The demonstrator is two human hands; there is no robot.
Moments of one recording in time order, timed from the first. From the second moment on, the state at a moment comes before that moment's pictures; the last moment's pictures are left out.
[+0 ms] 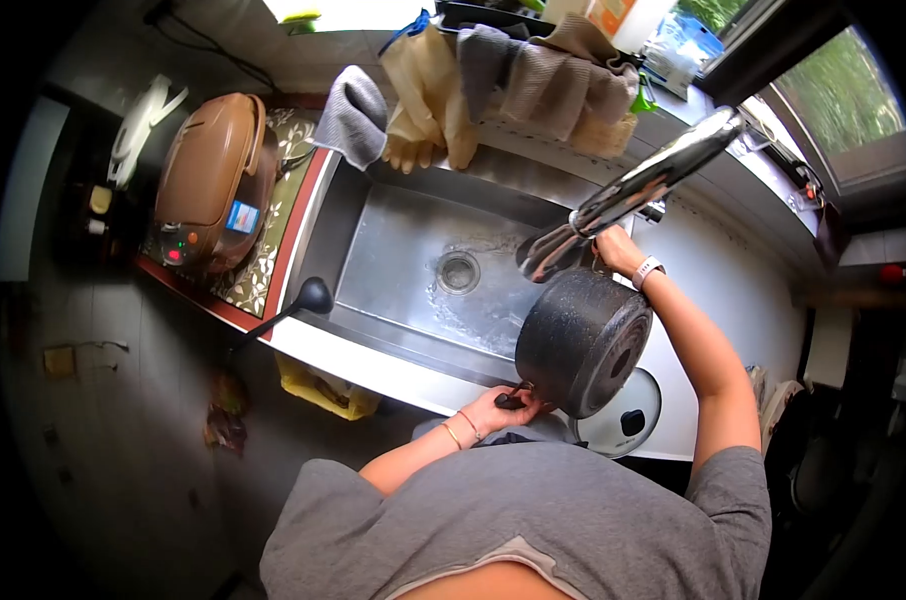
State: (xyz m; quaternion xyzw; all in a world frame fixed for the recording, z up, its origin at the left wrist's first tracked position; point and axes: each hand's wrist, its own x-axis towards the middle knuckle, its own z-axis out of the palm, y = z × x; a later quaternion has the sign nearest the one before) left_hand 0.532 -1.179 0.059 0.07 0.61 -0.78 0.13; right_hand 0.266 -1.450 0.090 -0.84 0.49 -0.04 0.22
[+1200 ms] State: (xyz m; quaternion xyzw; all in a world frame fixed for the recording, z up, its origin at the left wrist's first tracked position) left_hand 0.755 -1.369 0.124 0.57 -0.32 -0.68 0.32; right_hand 0.358 -1.372 0.086 -0.18 0.57 -0.20 0.77
